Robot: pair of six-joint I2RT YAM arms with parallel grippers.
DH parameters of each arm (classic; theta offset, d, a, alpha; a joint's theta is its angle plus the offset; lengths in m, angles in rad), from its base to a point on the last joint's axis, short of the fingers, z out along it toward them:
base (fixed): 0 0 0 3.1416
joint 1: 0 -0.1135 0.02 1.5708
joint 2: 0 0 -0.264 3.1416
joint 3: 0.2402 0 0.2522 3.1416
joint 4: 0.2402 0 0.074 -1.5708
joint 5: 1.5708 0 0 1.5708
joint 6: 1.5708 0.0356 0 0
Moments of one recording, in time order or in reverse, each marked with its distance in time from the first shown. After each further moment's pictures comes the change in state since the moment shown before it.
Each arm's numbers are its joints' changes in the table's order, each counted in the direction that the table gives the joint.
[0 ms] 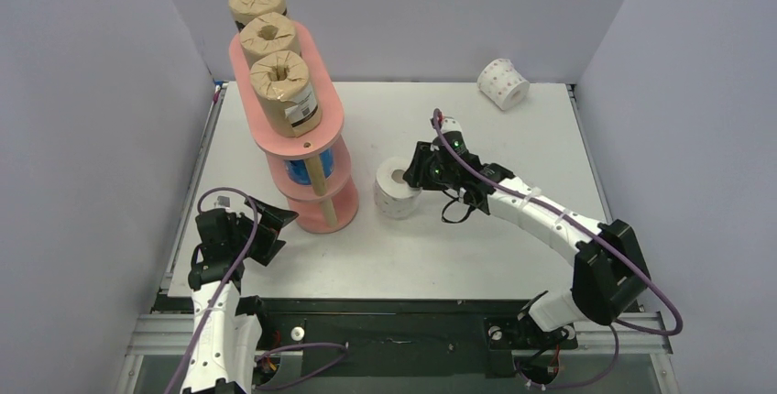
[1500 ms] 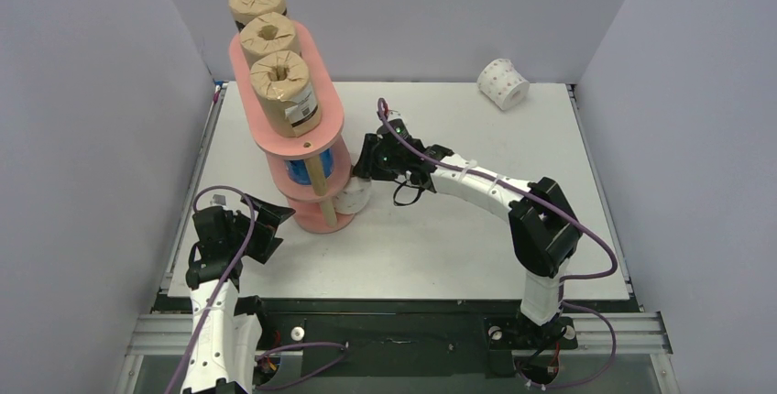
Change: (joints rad) left arm -0.013 0.006 0.032 0.021 -0.021 -0.014; right arm -0.134 0.431 0.394 -0.016 -0.058 0.114
